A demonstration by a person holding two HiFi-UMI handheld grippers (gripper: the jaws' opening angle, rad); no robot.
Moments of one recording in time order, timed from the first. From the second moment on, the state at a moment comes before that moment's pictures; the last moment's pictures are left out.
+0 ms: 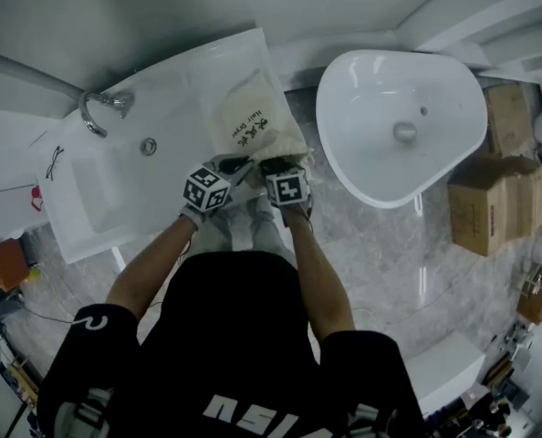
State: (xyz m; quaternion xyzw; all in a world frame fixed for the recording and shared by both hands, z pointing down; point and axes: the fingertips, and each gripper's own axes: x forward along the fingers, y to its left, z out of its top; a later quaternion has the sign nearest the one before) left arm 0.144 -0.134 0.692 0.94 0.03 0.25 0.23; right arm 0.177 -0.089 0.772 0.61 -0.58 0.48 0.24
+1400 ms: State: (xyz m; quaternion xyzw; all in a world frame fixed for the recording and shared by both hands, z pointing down) left arm 0.152 -0.103 0.666 0.95 0.03 0.25 0.19; right arm 0.230 0.006 0.648 0.68 -0.60 0.41 0.11
